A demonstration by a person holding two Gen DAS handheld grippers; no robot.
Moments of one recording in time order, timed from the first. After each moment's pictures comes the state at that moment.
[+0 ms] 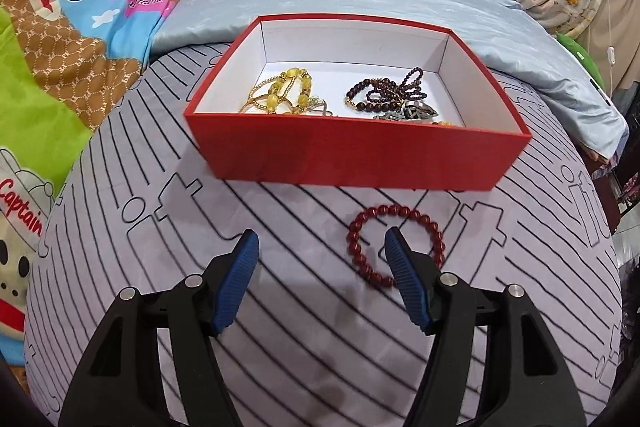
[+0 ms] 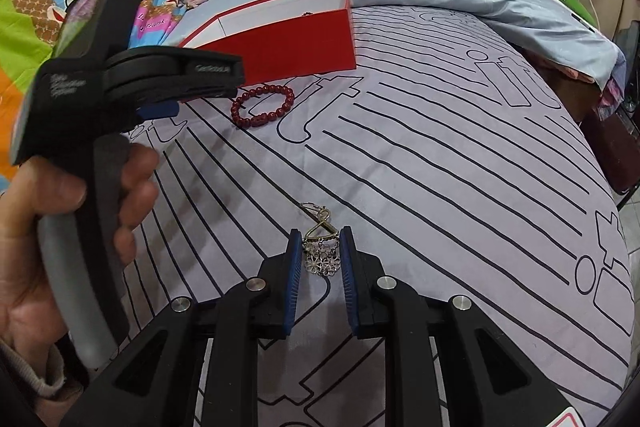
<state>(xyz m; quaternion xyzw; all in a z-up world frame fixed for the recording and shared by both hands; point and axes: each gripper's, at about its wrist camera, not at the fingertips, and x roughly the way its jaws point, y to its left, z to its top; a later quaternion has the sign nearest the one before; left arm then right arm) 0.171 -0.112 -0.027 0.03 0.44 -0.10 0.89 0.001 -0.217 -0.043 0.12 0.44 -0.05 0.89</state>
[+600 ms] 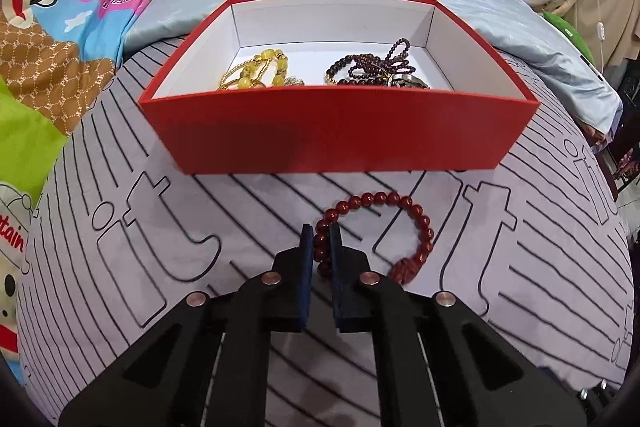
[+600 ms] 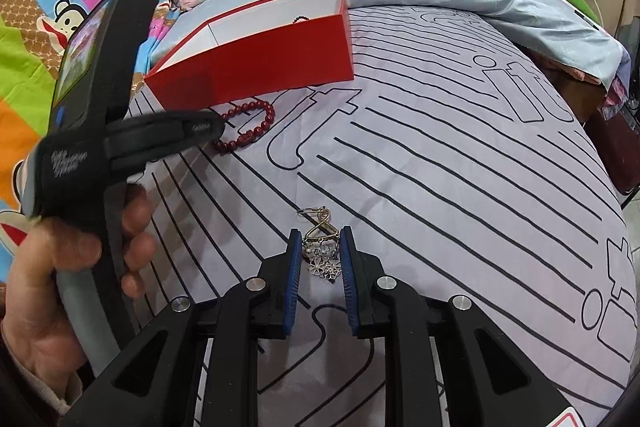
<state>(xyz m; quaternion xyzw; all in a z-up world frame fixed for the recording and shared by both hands) 0.171 -0.114 -0.046 0.06 0.45 -0.14 0.88 0.027 -0.224 -0.043 0.13 0.44 -0.06 0.89</state>
